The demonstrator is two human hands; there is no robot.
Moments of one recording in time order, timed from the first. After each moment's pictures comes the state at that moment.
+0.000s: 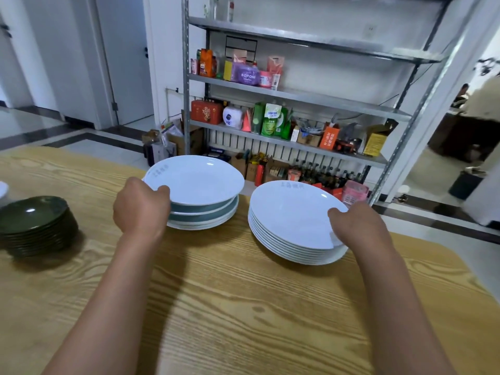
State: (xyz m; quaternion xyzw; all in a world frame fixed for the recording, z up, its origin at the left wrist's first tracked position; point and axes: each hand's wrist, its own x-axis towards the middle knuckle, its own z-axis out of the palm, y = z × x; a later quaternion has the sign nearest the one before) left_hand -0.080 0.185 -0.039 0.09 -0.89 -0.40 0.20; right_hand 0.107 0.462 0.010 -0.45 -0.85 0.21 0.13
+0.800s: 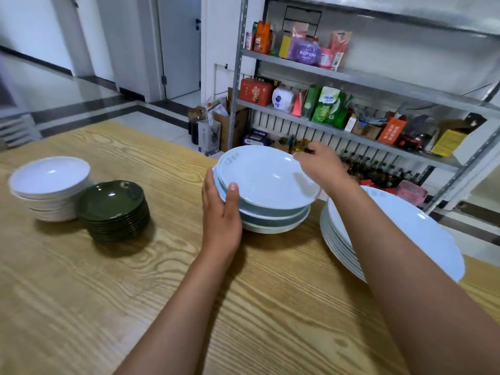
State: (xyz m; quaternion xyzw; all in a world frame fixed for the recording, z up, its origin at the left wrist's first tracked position) left_hand -0.075 0.184 -0.077 -0.07 -0.72 -0.68 0.11; right_hand -0.105 0.373 0.020 -0.22 -0.89 0.37 0.14
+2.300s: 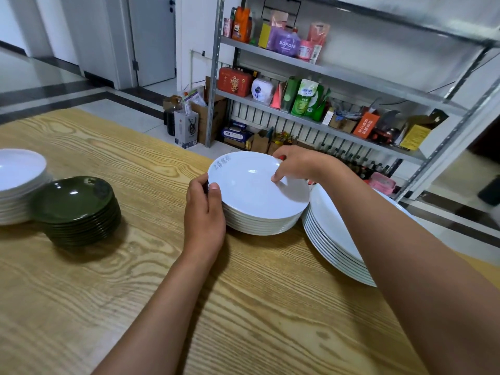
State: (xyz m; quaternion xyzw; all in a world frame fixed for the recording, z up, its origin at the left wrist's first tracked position) left_hand -0.083 0.187 -0.089 -0.07 -0.71 -0.69 0.11; right_hand -0.115 0.381 0.030 -0.17 -0.96 0.21 -0.11
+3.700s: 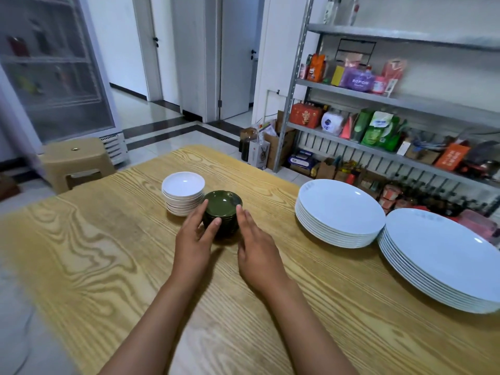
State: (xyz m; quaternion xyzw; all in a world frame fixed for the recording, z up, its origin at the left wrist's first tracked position) left_hand -0.040 -0.026 -0.086 -0.07 -0.73 -0.65 0.19; right_hand -0.013 0.121 -0.084 0.14 -0.95 0.23 0.15
